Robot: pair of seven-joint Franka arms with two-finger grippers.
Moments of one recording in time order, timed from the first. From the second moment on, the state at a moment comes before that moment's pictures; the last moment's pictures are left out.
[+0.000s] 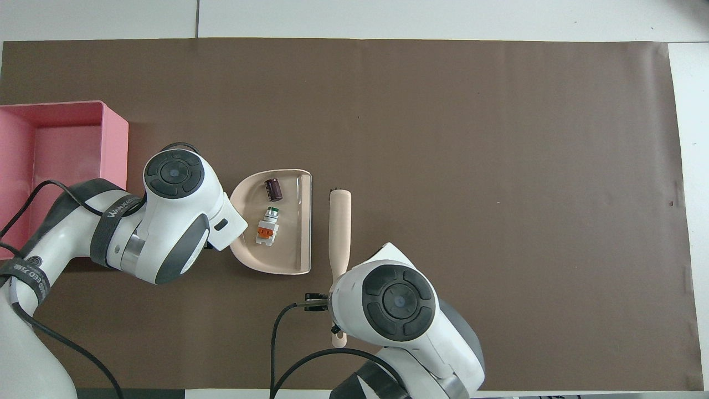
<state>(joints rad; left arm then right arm) -0.35 0.10 -0.04 -2.16 0.20 2.10 1.16 0.68 -0.07 0.08 -2.10 0.27 2.07 0.72</state>
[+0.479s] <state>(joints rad) -0.24 -0.01 -0.03 -2.15 0.13 2.09 1.33 0.23 -0.19 0.07 -2.12 0.13 1.80 0.38</state>
